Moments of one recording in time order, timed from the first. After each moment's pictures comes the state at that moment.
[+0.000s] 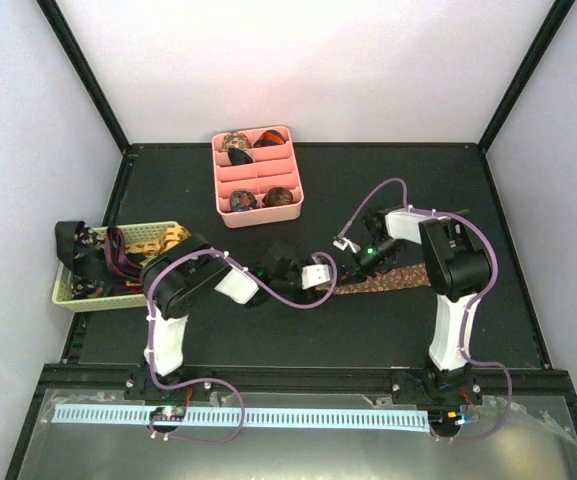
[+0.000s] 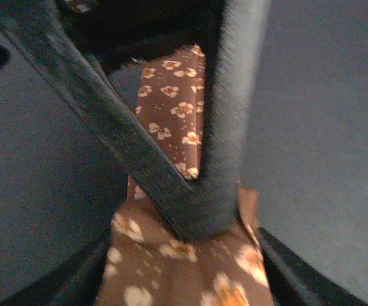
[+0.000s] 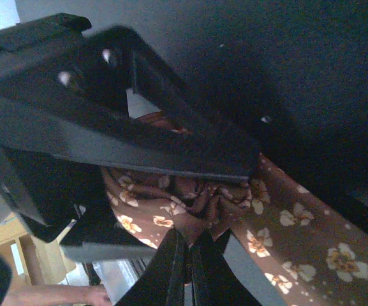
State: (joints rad) left arm -0.78 2.00 0.75 0.67 0.51 0.39; right arm 0.31 2.01 1.16 -0.92 -0.92 -0.19
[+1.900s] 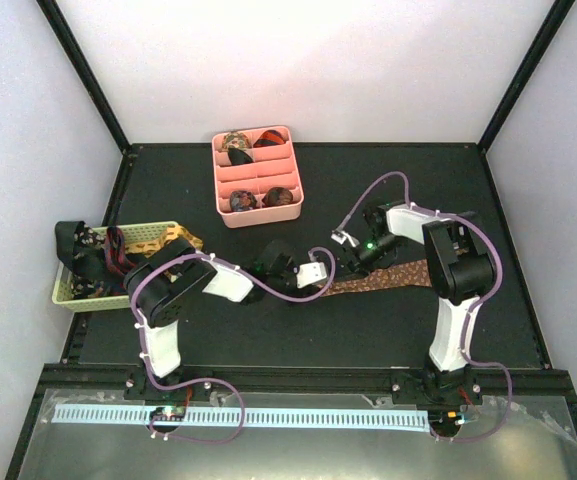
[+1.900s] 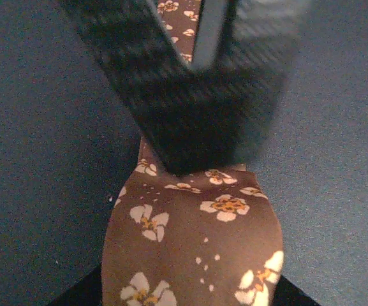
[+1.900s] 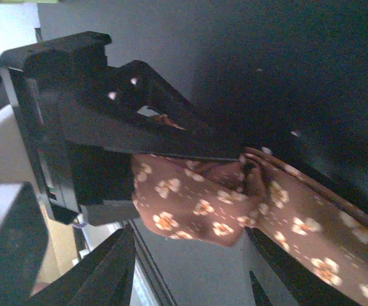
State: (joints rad) left arm -0.77 1.88 0.72 0.45 0.43 0.37; right arm 0.30 1.97 1.19 -0.95 -0.95 -0.21
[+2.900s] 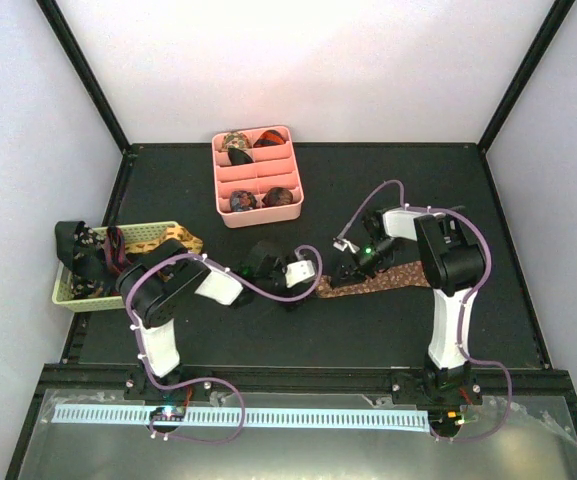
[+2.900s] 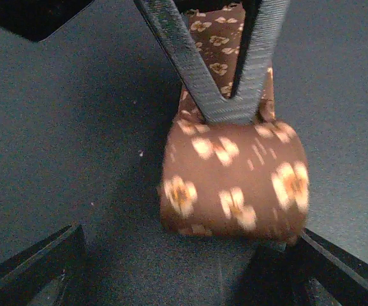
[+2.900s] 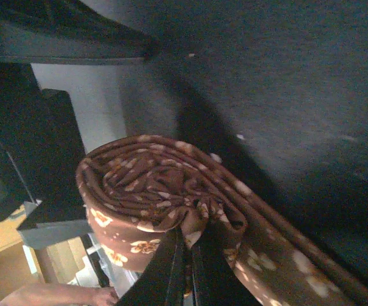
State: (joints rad) left arm -0.73 1.85 0.65 0.51 0.46 0.33; right arm 0.32 2.06 1.19 -0.92 -0.91 -0.15
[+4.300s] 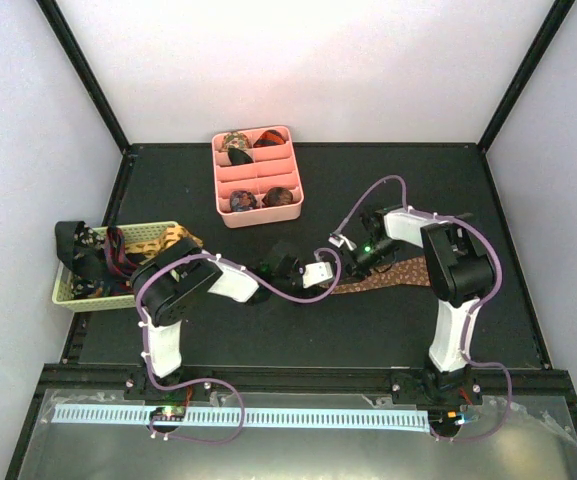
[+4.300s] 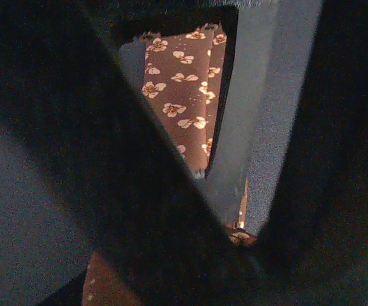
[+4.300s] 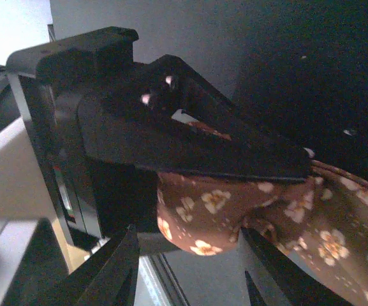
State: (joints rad) left arm -0.81 1.91 0.77 0.45 0.40 0.35; right arm 0.32 1.95 1.15 -0.91 -0.99 -0.17
